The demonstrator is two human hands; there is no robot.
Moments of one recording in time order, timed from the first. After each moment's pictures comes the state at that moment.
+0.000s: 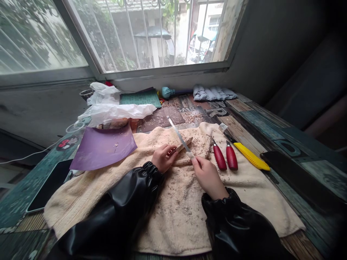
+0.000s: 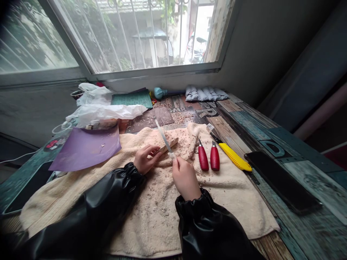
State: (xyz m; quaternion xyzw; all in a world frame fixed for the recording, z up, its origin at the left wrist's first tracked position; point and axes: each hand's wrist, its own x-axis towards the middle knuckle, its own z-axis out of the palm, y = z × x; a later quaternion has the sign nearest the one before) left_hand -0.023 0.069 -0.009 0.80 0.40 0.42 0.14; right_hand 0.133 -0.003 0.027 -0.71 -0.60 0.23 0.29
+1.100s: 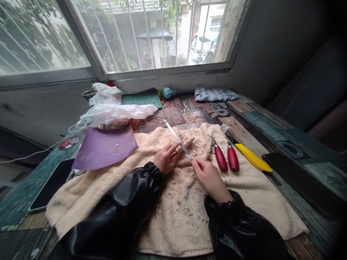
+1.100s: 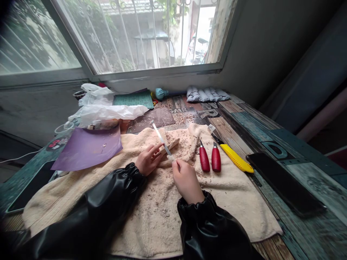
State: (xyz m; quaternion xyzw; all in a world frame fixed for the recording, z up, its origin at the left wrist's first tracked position) left_hand -0.023 0.064 -0.001 0.84 0.41 0.34 0.11; right_hand 0.133 -0.007 0.035 -0.69 -0.60 0.28 0.29
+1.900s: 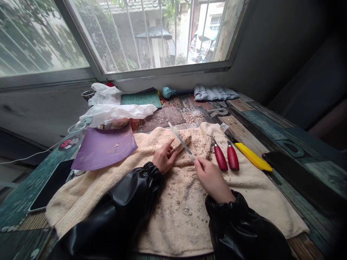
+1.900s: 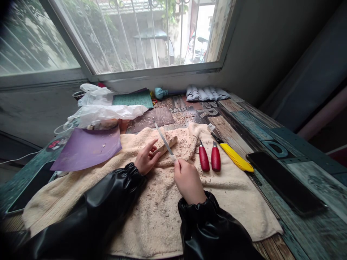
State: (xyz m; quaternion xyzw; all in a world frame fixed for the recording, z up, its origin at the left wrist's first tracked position) left_hand -0.025 0.070 -0.012 0.79 0.44 0.40 0.17; right_hand 0.138 -0.007 0.032 -0.71 -0.62 0.22 0.25
